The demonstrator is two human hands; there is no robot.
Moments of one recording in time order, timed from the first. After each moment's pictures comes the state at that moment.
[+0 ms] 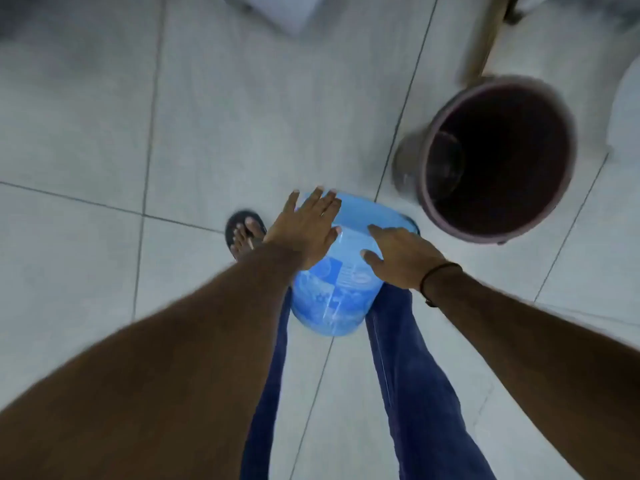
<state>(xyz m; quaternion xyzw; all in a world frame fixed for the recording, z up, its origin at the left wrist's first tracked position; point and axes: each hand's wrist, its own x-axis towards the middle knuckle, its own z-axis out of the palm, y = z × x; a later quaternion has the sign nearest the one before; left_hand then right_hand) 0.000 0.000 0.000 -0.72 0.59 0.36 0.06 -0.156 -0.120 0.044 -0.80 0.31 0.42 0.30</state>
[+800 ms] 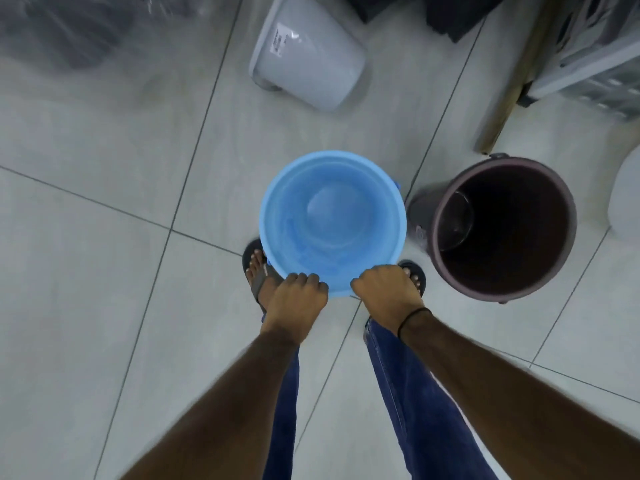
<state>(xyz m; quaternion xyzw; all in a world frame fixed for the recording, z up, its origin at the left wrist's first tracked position) -0.004 0.039 0.061 -0.74 0.56 0.34 0.16 -0.090 -0.112 0.072 -0.89 0.02 0.45 0.07</state>
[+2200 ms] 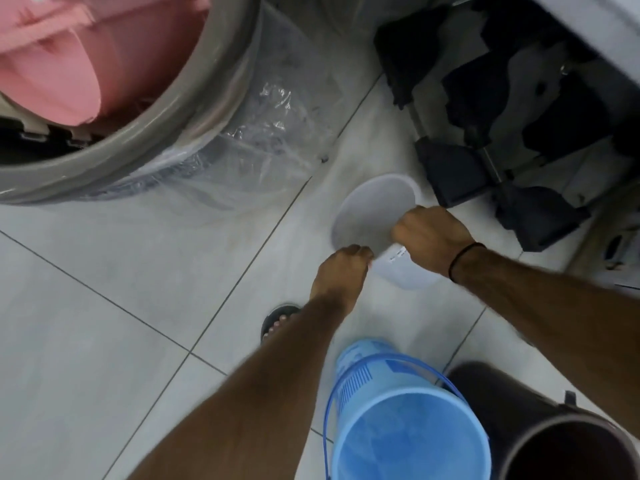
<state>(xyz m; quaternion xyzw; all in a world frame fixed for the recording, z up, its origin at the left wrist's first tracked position) 0.340 -0.130 -0.033 -0.87 0.31 0.33 -0.21 0.329 -0.304 0.019 -0.93 -0.08 0.35 -0.10</state>
